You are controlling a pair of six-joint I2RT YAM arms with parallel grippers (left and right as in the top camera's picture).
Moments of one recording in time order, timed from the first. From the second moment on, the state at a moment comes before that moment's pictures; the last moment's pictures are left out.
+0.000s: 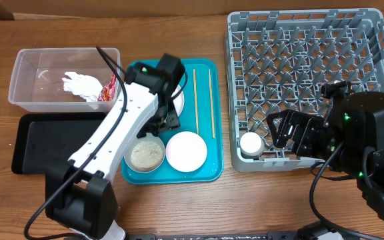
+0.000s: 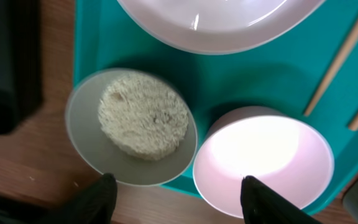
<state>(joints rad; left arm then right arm) -0.40 1.77 1.48 -1.33 -0.07 -0.73 0.35 1.04 1.52 -1.29 -0.14 0.57</state>
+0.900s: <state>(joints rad) -0.35 1.77 1.13 -0.98 0.03 -0.76 0.35 1.04 1.52 -1.29 -0.14 0.57</state>
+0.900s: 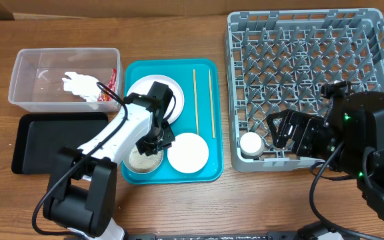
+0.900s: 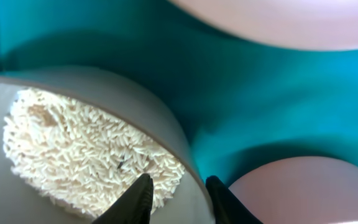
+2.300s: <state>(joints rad) -0.35 1.72 1.23 -1.07 -0.03 -0.68 0.35 1.04 1.52 -1.29 -0.14 0.57</state>
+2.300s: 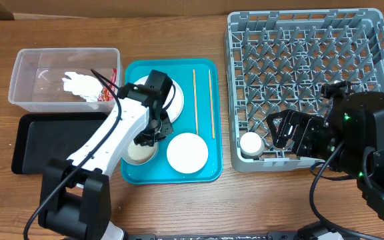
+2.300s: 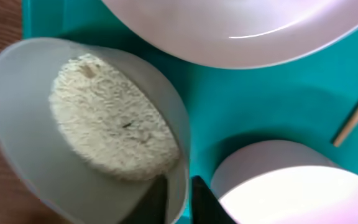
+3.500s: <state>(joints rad) -0.35 1.74 1.26 -1.04 0.01 -0.64 0.35 1.05 1.52 -1.29 -0.14 0.57</state>
